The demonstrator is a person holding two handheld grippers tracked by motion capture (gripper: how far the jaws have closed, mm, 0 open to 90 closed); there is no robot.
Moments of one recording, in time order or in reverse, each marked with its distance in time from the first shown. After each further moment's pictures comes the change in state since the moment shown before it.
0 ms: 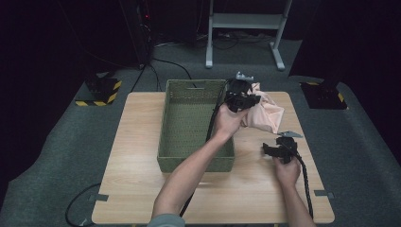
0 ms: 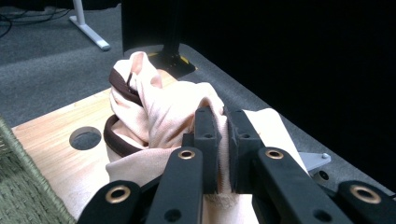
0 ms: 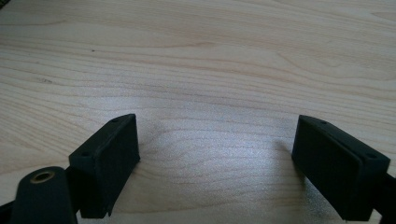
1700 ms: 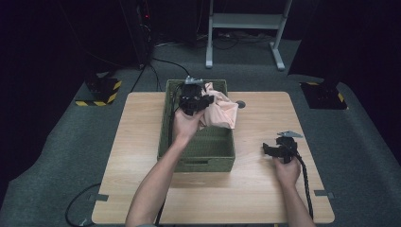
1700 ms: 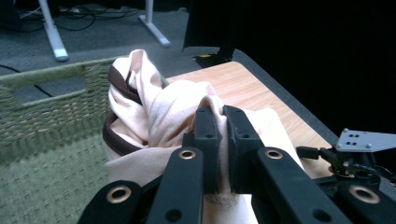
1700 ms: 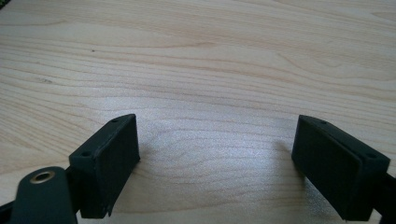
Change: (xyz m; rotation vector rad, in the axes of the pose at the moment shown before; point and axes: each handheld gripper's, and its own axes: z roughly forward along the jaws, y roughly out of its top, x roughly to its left) left arm 0.081 -0.045 -0.088 -0.041 0.181 -0.111; right arm 0.000 0.000 0.000 -0.002 0.001 -0.001
